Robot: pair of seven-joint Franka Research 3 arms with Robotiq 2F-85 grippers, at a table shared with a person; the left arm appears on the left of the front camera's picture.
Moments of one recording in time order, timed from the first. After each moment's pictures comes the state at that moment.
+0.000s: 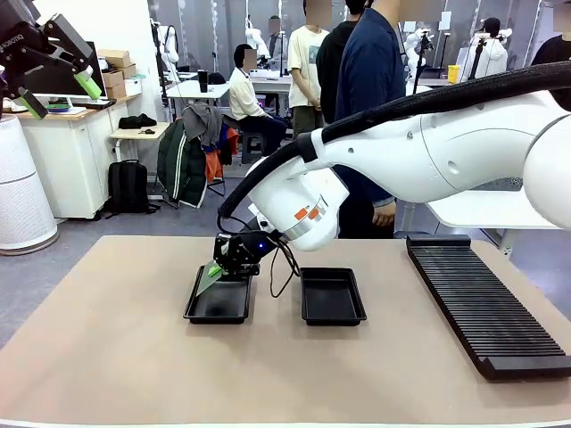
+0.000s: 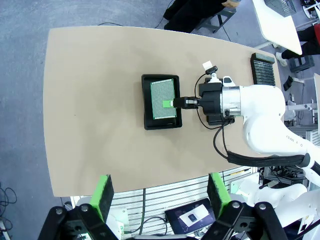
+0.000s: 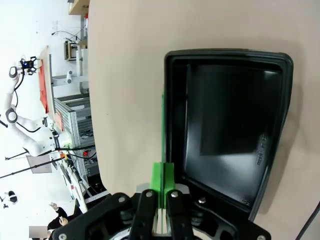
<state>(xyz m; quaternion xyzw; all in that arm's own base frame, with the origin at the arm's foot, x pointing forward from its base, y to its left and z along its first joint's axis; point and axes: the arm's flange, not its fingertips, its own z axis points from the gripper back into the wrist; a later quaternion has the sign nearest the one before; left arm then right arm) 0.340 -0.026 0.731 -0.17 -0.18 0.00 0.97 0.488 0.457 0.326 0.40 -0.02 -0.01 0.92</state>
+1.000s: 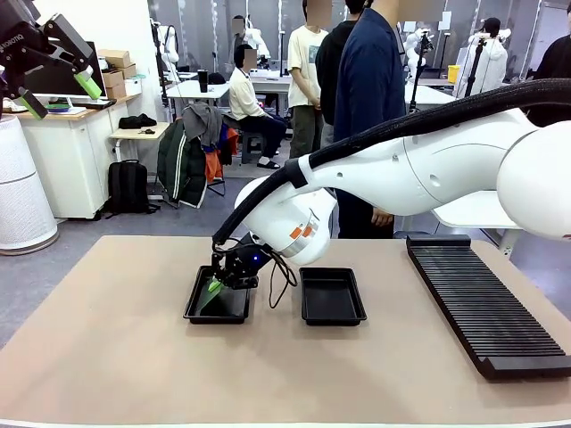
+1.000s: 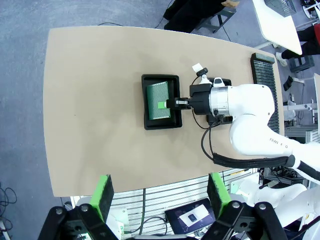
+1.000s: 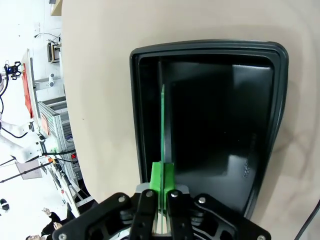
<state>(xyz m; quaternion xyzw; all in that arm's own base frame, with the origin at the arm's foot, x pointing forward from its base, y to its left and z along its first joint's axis) 0.340 -0.026 0.731 -0.17 -0.18 0.00 0.97 0.492 0.468 0.296 0.36 0.00 -0.02 0.93</state>
